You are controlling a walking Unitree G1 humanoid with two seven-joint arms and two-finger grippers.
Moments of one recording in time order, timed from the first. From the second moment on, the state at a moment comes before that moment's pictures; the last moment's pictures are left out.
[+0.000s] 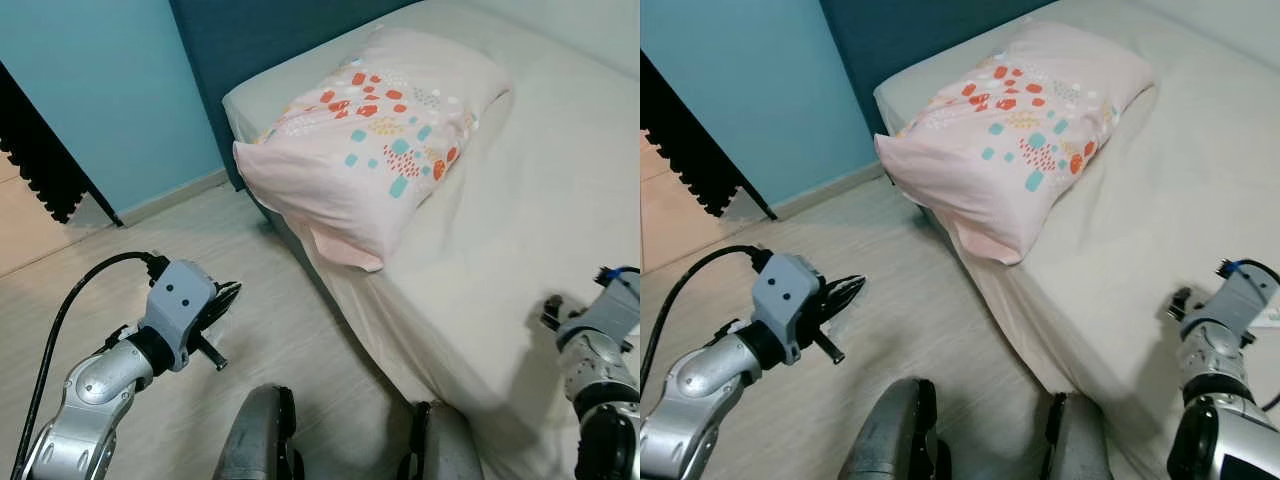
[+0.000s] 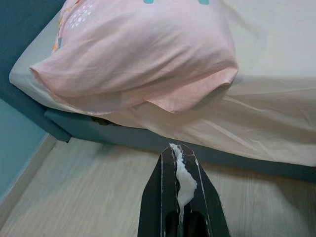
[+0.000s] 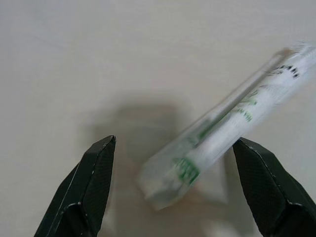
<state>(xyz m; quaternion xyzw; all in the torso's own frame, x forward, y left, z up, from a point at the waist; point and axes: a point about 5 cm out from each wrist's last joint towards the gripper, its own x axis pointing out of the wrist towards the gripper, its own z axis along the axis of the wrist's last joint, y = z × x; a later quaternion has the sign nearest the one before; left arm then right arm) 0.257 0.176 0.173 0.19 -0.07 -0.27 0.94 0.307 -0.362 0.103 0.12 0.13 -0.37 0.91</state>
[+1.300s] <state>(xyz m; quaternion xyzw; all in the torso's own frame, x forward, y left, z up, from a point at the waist) 0.272 0.152 0.156 0.14 -0.08 -0.25 0.95 0.318 -0.352 0.109 0.14 0.10 -0.34 0.93</state>
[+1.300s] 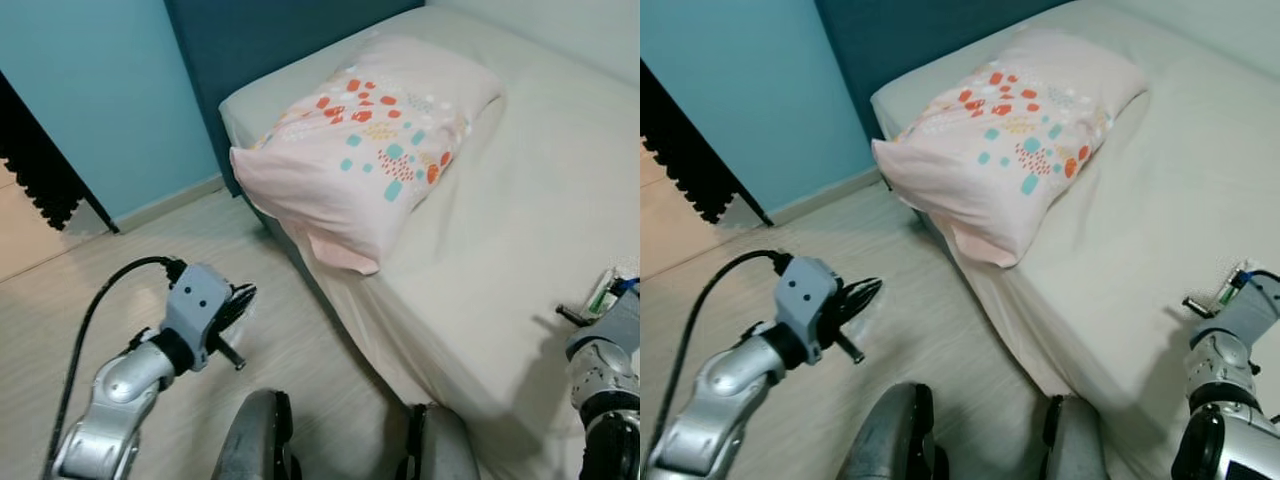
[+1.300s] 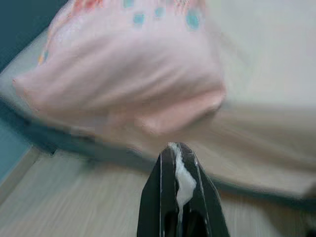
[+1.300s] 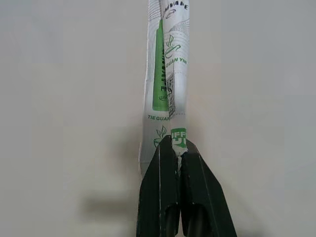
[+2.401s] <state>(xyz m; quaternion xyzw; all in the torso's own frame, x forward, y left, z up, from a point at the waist) 0.285 0.174 0.121 0.05 -0.01 0.02 1.00 0.299 -0.142 0.085 -0.02 0.02 0.07 1.00</state>
